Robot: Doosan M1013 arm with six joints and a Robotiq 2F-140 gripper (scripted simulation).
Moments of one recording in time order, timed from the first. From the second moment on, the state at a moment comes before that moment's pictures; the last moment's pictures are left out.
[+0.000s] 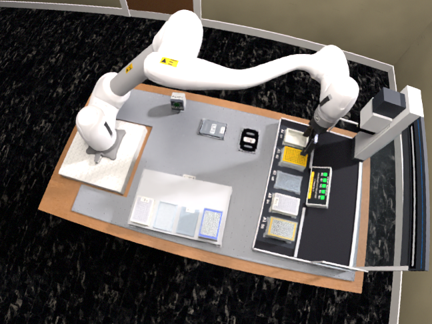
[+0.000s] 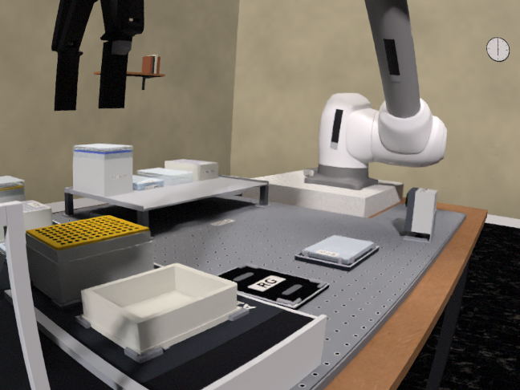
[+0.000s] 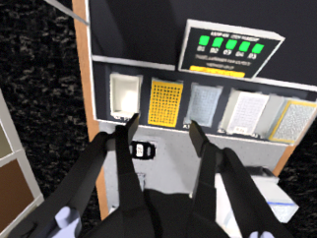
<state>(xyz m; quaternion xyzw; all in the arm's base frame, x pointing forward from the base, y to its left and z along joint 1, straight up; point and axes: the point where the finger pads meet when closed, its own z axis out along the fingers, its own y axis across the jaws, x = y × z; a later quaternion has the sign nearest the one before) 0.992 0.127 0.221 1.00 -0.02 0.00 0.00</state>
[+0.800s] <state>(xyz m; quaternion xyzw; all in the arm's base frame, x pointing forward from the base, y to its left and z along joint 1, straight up) 0.992 0.127 0.188 1.00 -0.02 0.00 0.00</state>
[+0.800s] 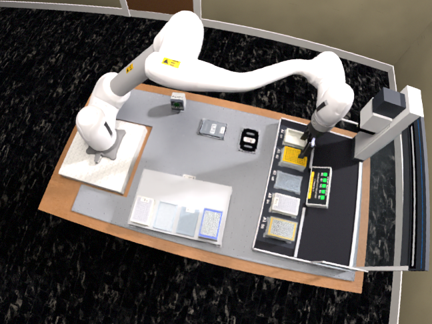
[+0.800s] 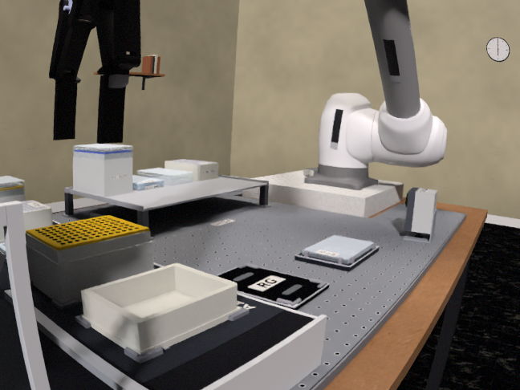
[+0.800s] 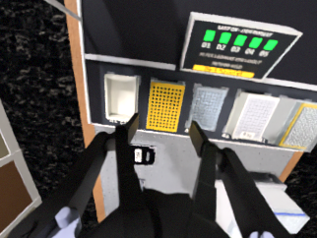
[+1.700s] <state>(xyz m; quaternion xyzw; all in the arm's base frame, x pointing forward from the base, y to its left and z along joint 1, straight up) 0.992 0.127 0.146 1.00 -0.02 0.00 0.00</state>
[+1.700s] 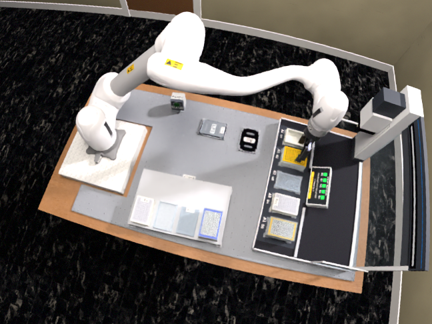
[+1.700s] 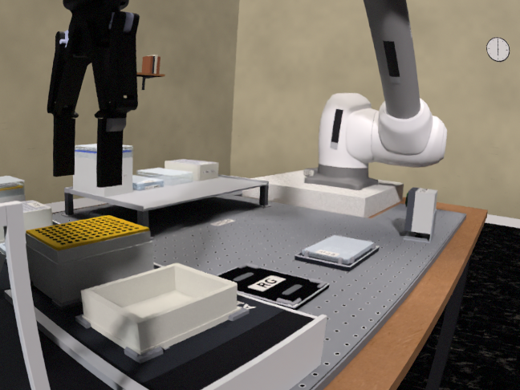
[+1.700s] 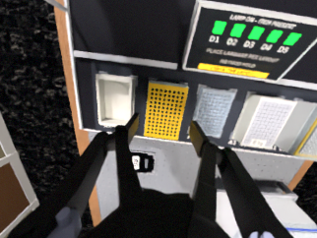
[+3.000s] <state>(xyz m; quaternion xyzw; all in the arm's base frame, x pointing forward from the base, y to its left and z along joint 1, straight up) 0.993 0.127 0.091 1.00 -0.02 0.00 0.00</state>
